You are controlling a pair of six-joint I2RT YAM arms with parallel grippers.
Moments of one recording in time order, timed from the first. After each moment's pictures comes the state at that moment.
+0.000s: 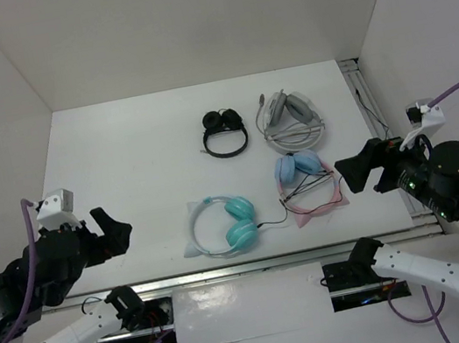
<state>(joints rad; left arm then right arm) -0.89 0.56 1.26 -1.36 -0.59 -0.77 0.79 0.65 1.52 -1.20 0.44 0.49</state>
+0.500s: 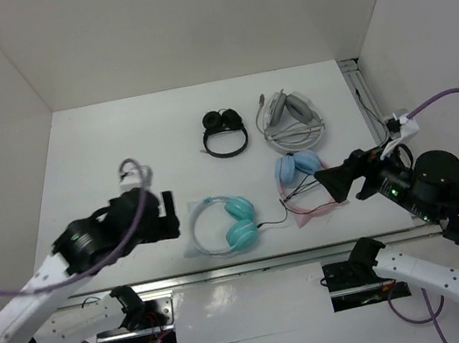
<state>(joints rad) -0.89 0.79 1.13 -1.20 -0.46 -0.72 0.79 0.55 1.31 -0.99 0.29 0.49</state>
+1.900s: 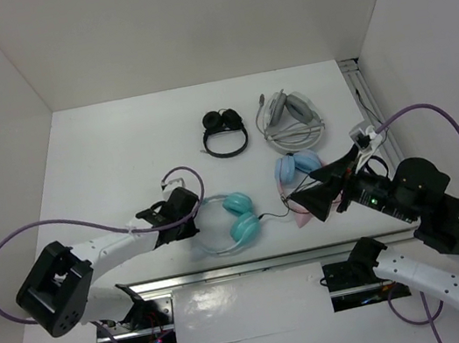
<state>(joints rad) -0.70 1.36 0.62 -0.33 -0.26 -0.76 0.75 0.47 1.03 -0.67 -0.09 0.44</state>
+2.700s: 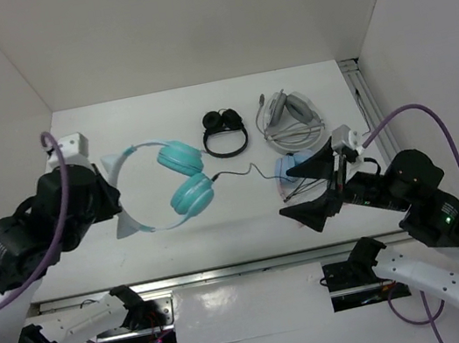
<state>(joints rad) -0.77 0.98 1.64 -1.38 -0.53 -0.65 0.74 0.54 1.00 -0.46 -0.43 0.19</state>
